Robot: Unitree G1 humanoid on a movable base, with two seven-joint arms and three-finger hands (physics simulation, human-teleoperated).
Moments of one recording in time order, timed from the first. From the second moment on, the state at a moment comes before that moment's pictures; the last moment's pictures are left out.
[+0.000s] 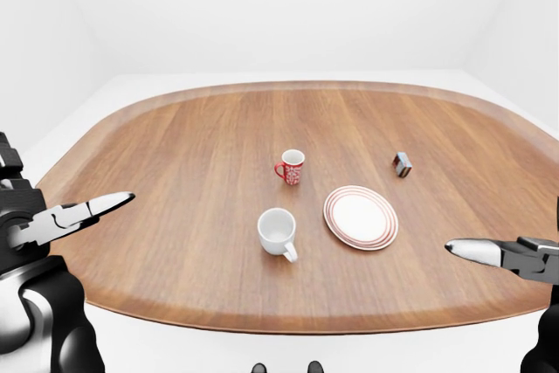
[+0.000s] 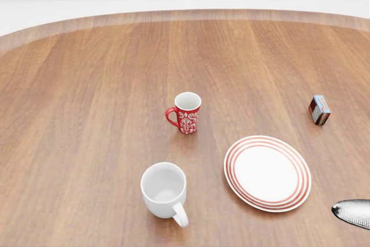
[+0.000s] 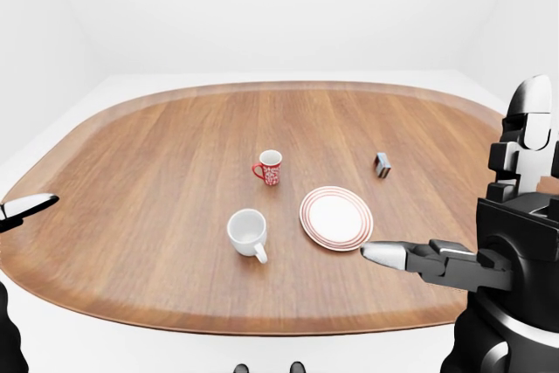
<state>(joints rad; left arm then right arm) -0.05 0.21 0.56 -0.67 -0.37 0.09 0.11 0.08 -0.07 -0.56 -0.98 0.25 0.09 0.18</state>
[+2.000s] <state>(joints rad) -0.04 0.19 0.53 -0.66 -0.35 0.09 0.10 -0.41 0.10 0.22 0.15 -1.61 0.09 0.70</state>
